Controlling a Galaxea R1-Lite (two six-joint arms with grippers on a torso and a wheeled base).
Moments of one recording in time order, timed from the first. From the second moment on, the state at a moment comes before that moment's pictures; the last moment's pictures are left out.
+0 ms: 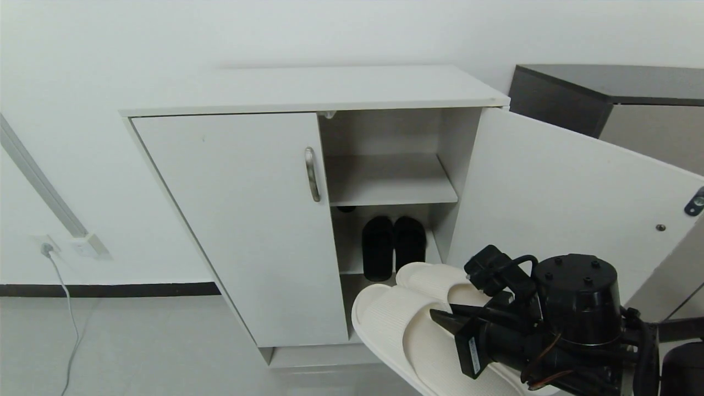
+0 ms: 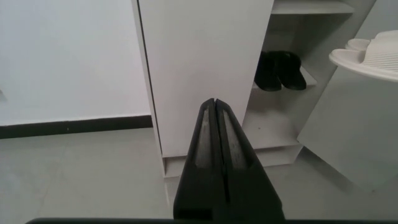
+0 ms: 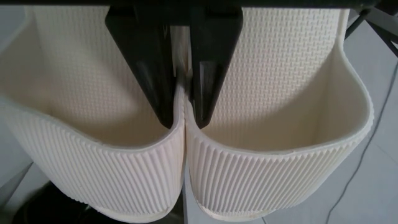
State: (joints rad) left arm 0.00 0.00 0.00 0.00 -0.05 -0.02; right arm 0.80 1.70 -0.54 -0.79 -0.06 0.08
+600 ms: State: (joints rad) left arm 0.00 0.00 0.00 0.00 -0.05 -0.02; right arm 0.84 1.76 -0.55 -0.88 -0.11 0.08
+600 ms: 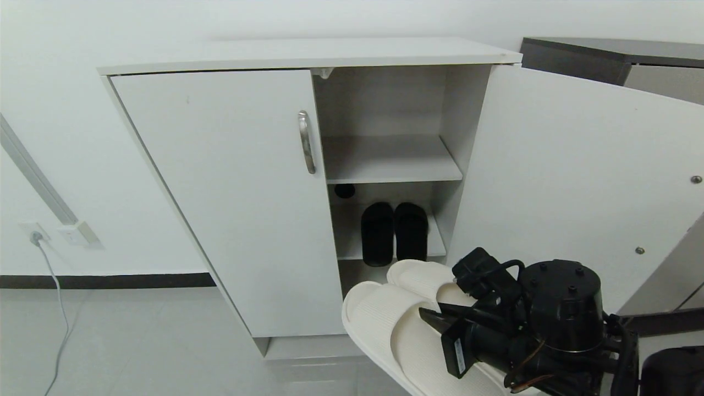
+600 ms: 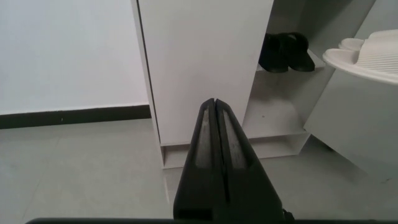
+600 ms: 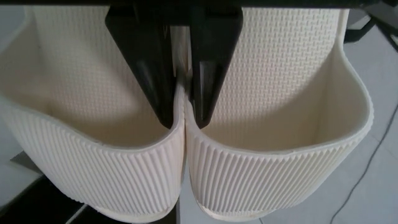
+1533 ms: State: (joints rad) left arm 0.00 0.00 0.00 0.00 -0.05 -0.01; right arm 0.96 1.99 -1.43 -0.23 -0.86 0.27
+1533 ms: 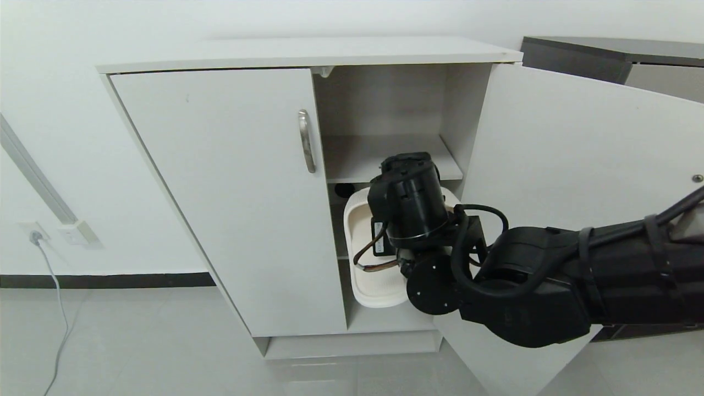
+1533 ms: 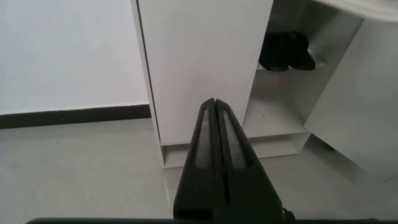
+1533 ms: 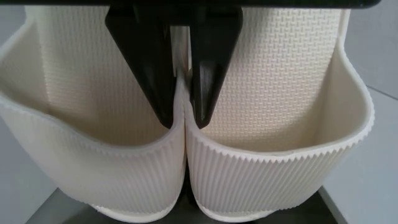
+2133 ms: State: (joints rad) left arm 0.00 0.00 0.00 0.00 -0.05 -0.01; right arm 0.94 1.98 -1.47 -0.24 -0.85 0.26
